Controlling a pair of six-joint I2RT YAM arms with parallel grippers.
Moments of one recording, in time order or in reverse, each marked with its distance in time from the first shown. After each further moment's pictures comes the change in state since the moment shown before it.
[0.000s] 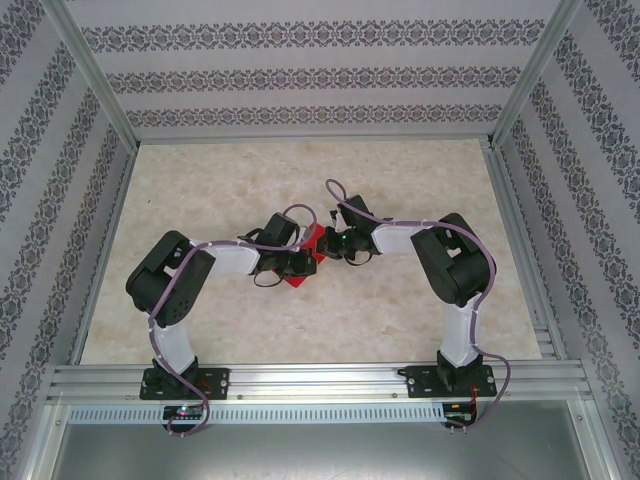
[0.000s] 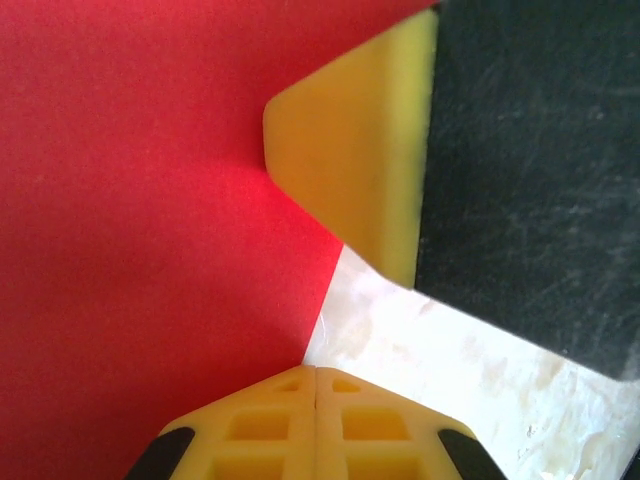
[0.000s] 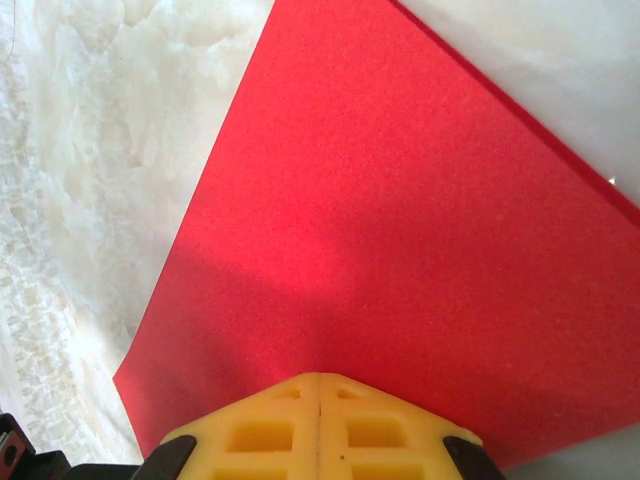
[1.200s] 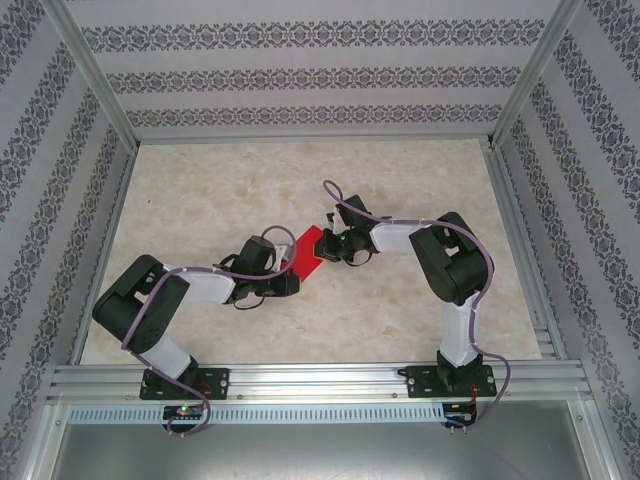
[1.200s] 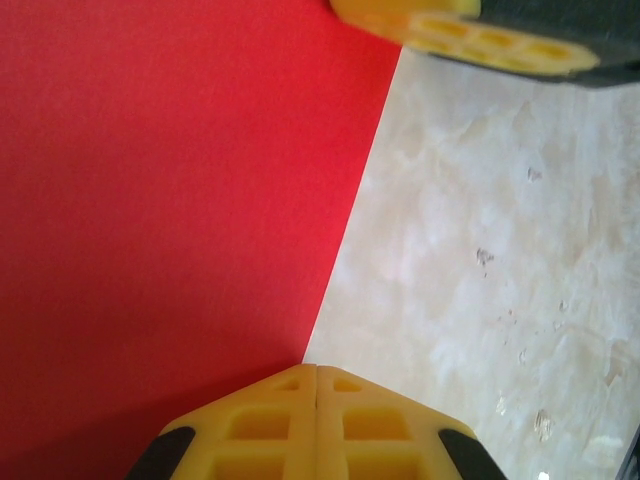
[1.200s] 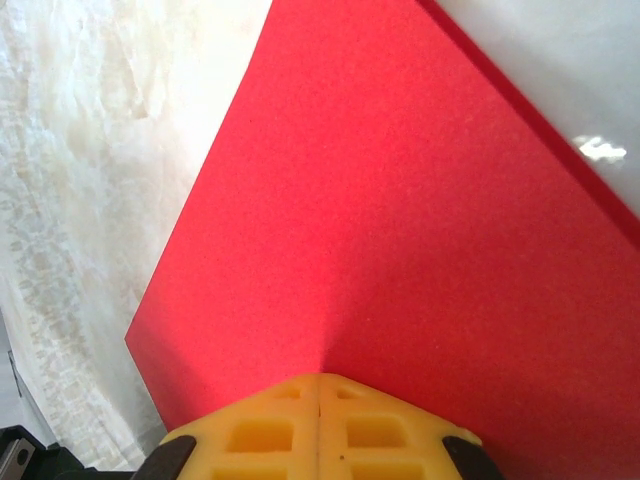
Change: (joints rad) left arm 0.014 -0.237 -0.357 0.189 -0.002 0.027; right arm -0.006 0.018 0.025 -0.053 -0.064 -0.027
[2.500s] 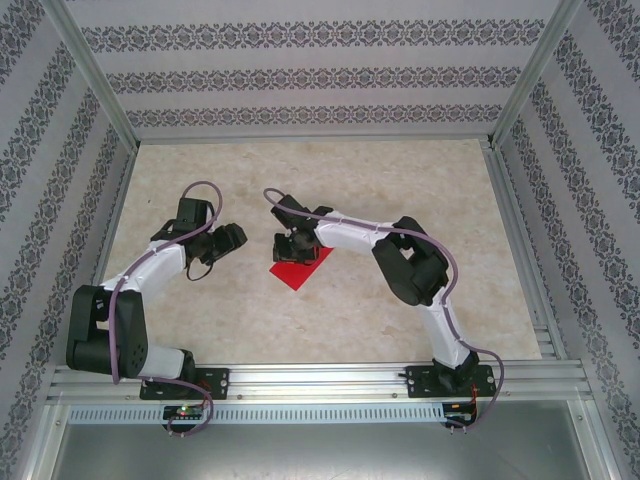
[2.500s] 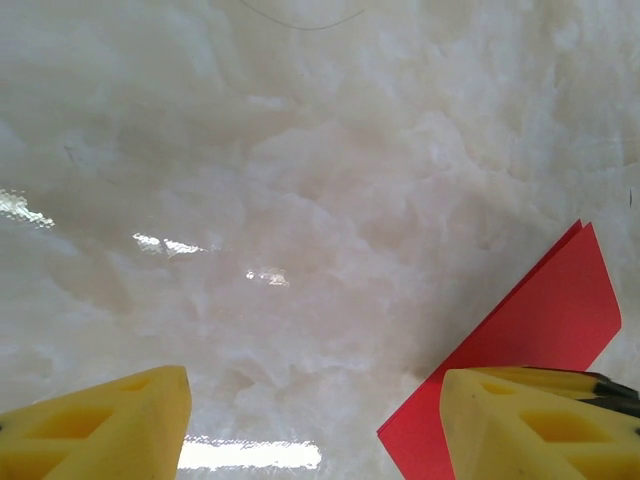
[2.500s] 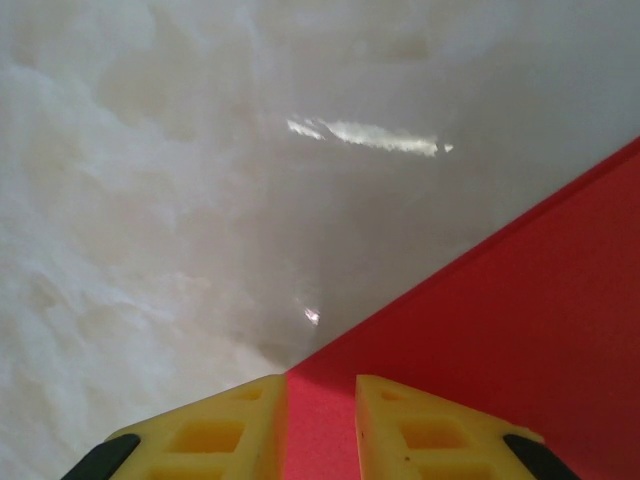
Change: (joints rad) left arm 0.475 -0.200 0.239 -0.535 -0.183 -0.031; right arm 0.283 0.201 0.510 -0.463 0.331 0.051
